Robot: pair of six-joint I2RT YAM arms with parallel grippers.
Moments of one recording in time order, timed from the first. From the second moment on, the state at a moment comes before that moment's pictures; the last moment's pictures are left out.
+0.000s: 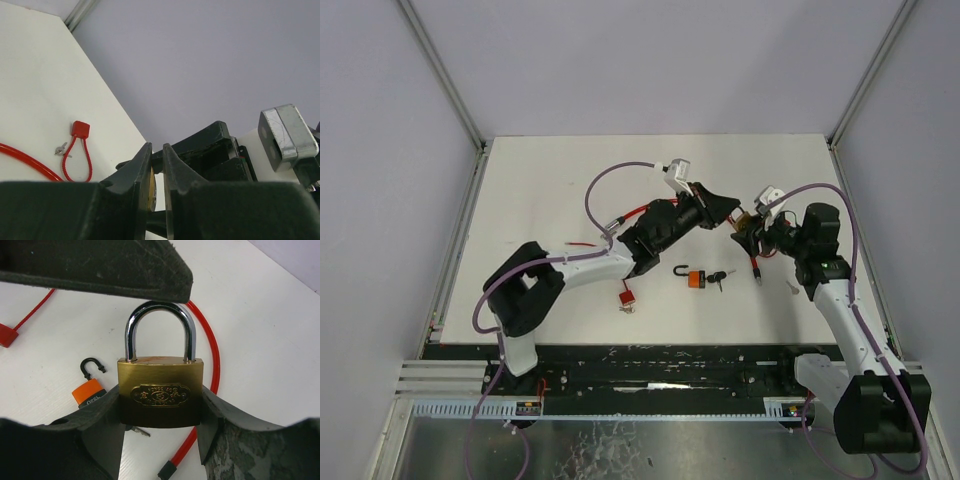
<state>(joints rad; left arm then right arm) -0.90 1.83 1.18 0.78 -0.06 -0.85 0.02 0.98 0.64 -0.07 -0.74 -0.41</state>
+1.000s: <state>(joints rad) -0.76 1.73 0.83 1.24 0.13 -0.22 -0.30 1.44 0.82 -0.56 -0.30 -0.72</state>
